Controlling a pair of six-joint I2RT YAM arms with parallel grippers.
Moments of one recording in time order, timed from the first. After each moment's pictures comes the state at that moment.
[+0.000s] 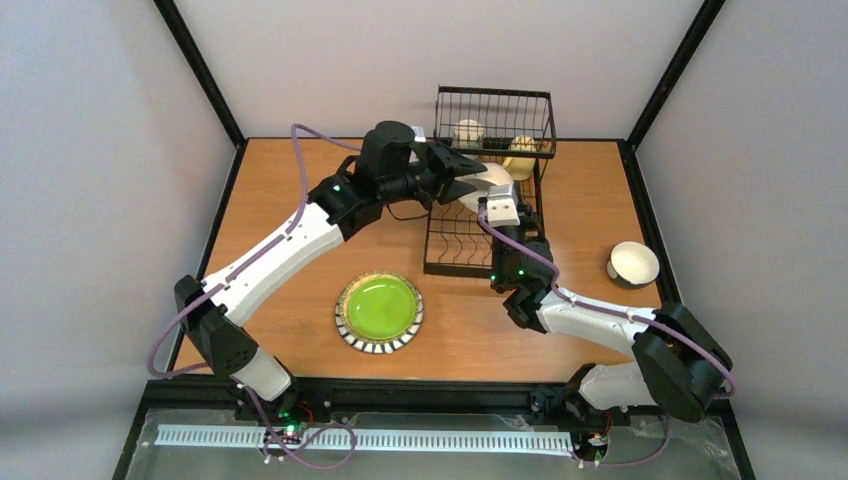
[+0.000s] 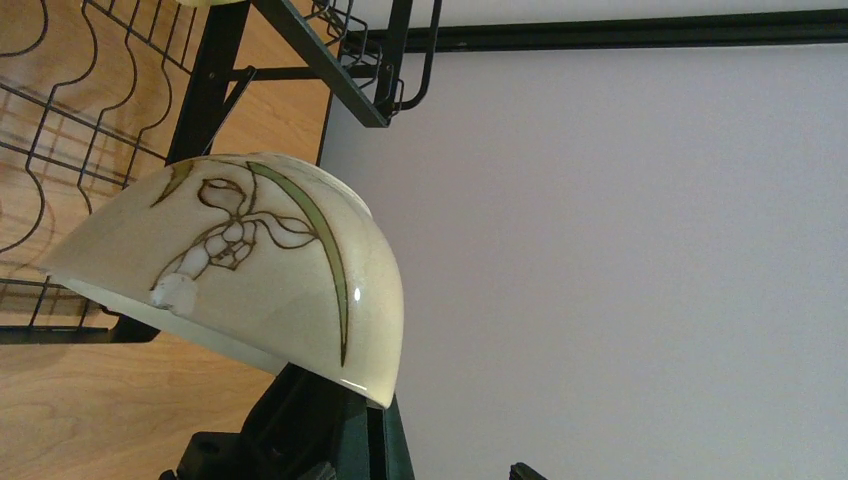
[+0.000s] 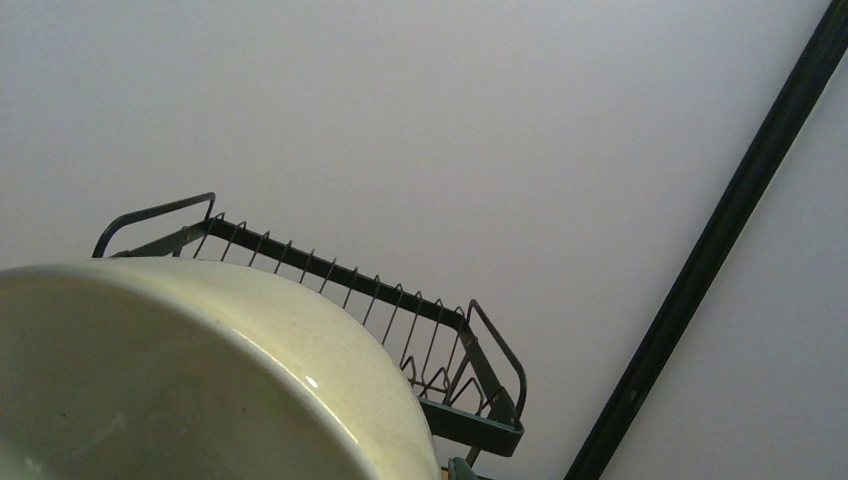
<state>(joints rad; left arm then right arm) -0.76 1.57 1.64 -0.39 0.21 -1.48 0.79 1.31 0.59 1.15 0.80 -0.74</state>
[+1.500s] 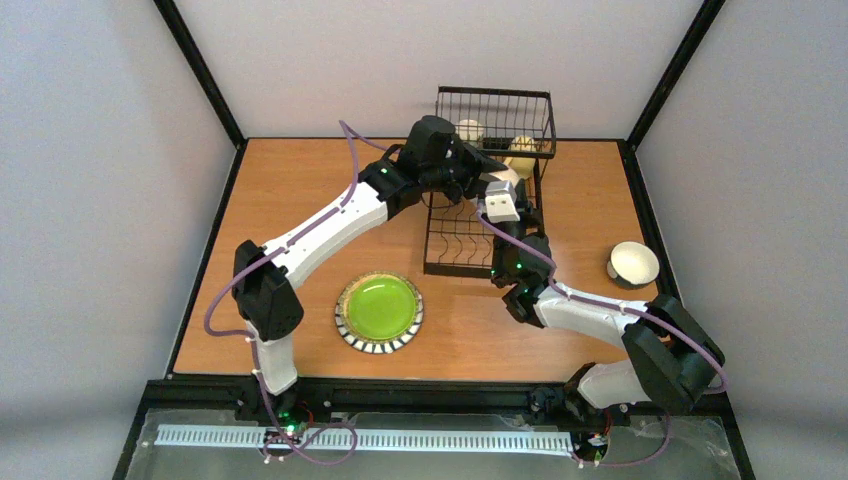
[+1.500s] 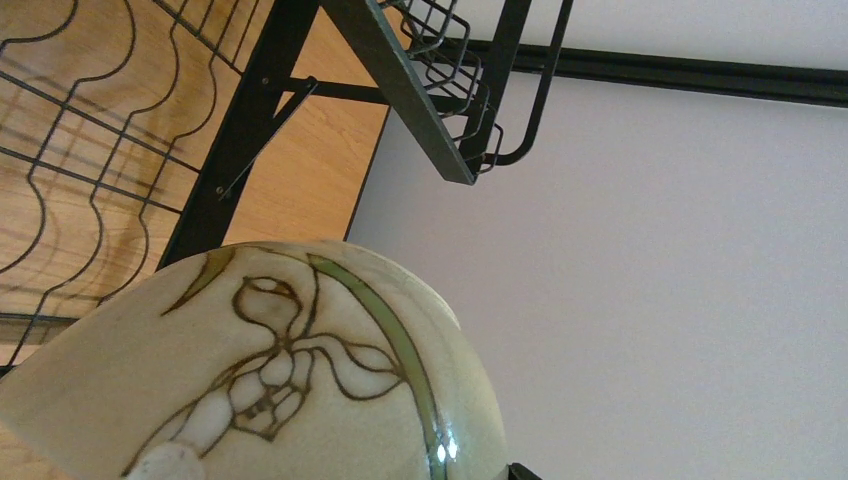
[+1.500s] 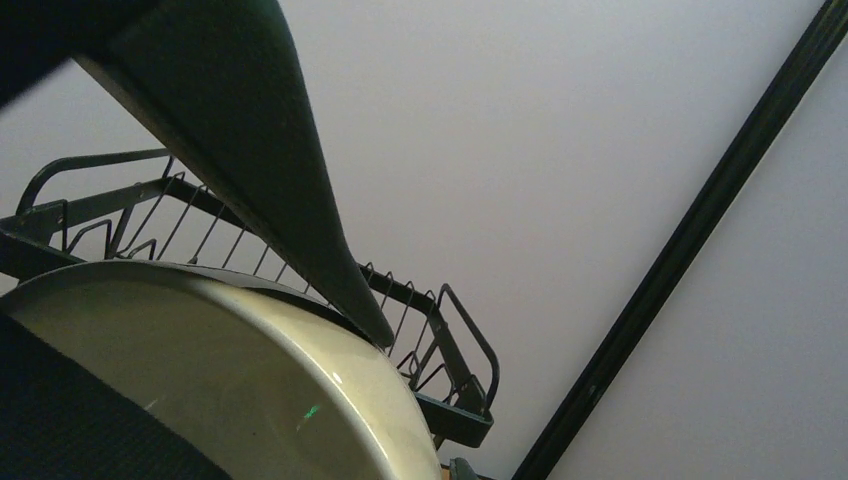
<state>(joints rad) -0.75 1.85 1.82 -0.41 0.19 -1.55 0.75 1.36 0.60 1.17 0.80 -0.81</state>
